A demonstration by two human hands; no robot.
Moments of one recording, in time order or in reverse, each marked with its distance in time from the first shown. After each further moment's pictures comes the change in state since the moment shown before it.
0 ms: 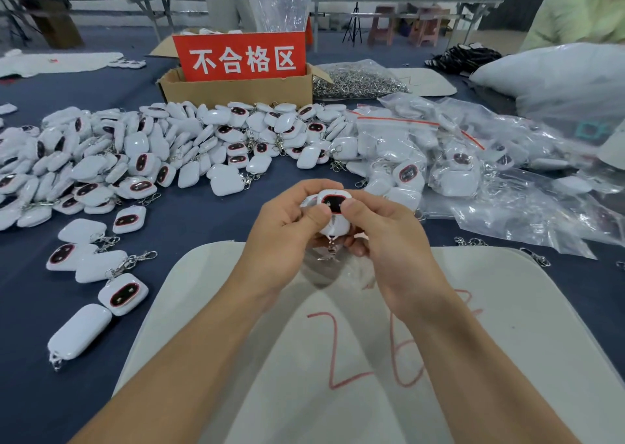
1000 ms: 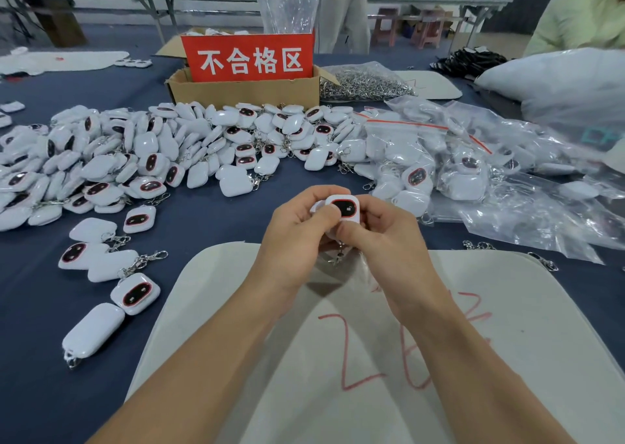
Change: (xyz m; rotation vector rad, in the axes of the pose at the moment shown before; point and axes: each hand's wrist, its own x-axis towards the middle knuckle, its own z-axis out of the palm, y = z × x) left_hand -0.001 0.003 0.006 -0.074 0.103 -0.117; right_hand 0.001 0.011 0.005 -0.150 -0.014 -0.120
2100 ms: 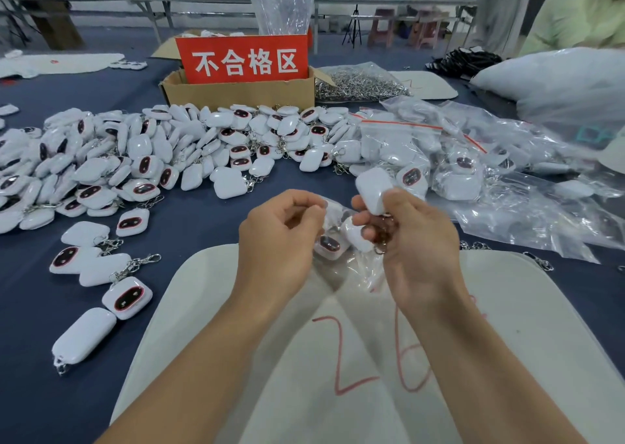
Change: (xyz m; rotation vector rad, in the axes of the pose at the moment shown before) left_hand 0.000 -0.006 -0.005 0.379 0.287 0.194; right_hand 0.007 -0.014 -0.010 0.432 0.326 0.143
